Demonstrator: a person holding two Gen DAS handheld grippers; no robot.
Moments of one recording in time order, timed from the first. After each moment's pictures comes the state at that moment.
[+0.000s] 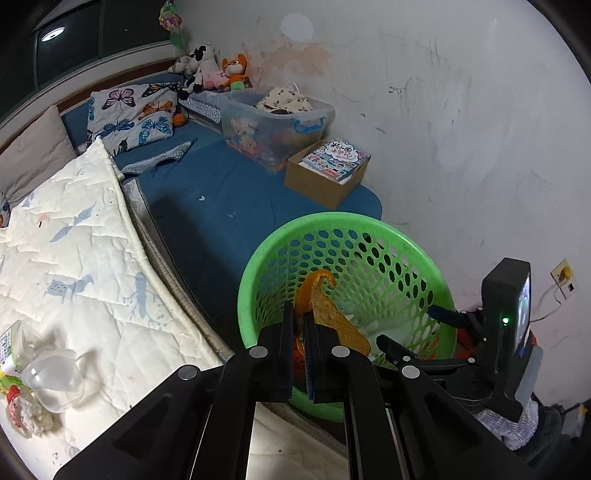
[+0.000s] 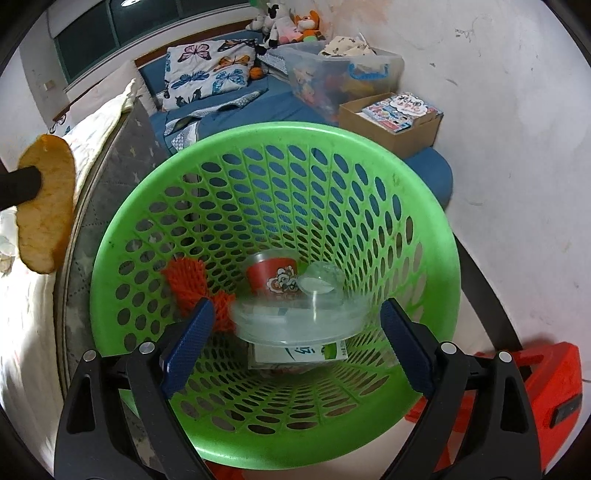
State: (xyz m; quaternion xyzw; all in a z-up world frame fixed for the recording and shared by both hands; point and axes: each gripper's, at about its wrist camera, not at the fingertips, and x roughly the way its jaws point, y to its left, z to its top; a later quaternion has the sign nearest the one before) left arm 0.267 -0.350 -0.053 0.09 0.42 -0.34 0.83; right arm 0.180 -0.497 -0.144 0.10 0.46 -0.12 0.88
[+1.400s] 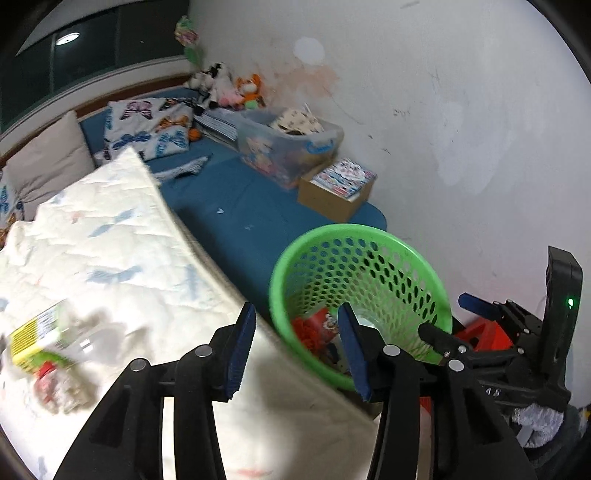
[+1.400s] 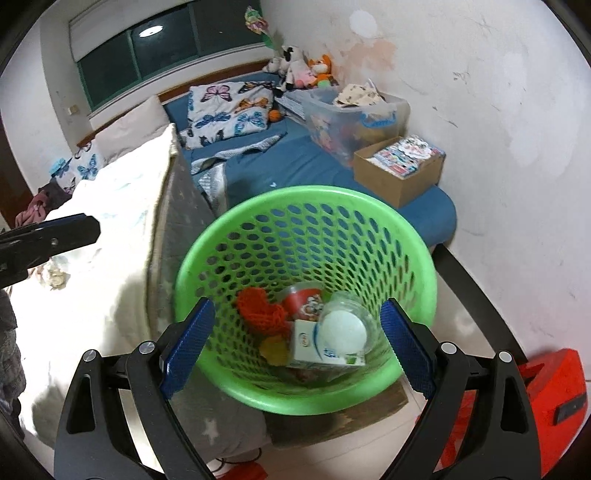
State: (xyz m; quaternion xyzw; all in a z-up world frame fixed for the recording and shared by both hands) left arm 0.239 -0.278 -0.022 0.07 0.39 -0.33 0.86; right arm 0.142 -0.454 -0.071 0.10 0.38 -0.09 0.91
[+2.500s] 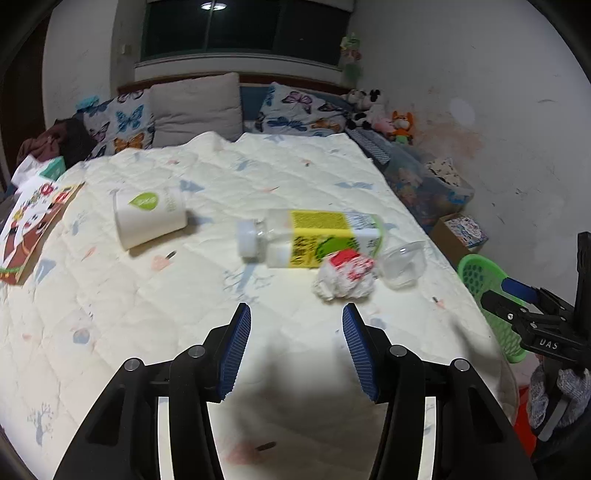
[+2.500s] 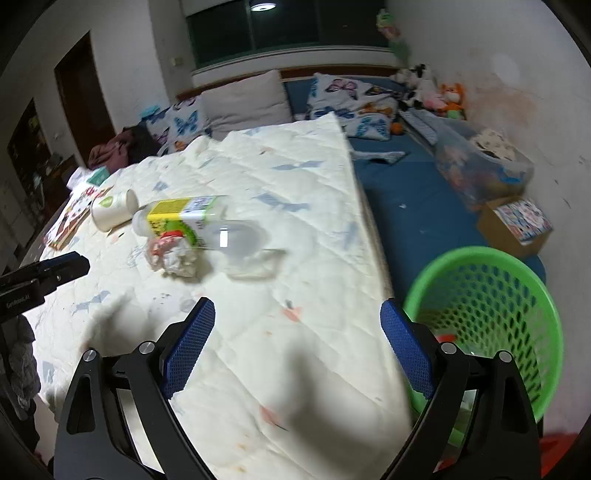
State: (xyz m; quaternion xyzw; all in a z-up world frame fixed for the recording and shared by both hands) left arm 0.218 -0.011 -0.045 -0.05 0.39 -0.11 0.91; right arm 0.219 -0.261 -0.046 0.01 0.39 0.09 0.92
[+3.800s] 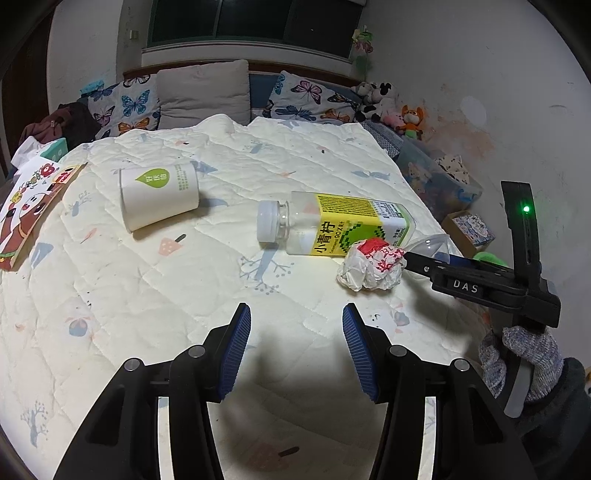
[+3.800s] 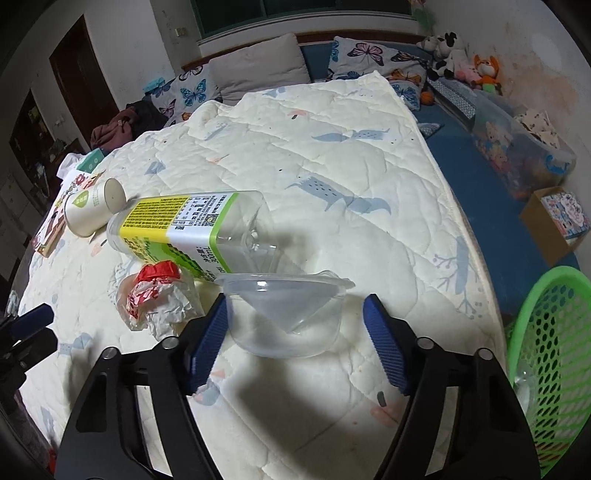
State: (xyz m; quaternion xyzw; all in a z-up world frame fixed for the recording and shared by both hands) left arm 0.230 0.001 -0.065 -0.06 0.41 -0.11 0.90; right arm 0.312 -0.212 -0.095 0.02 0.44 0.12 0.89
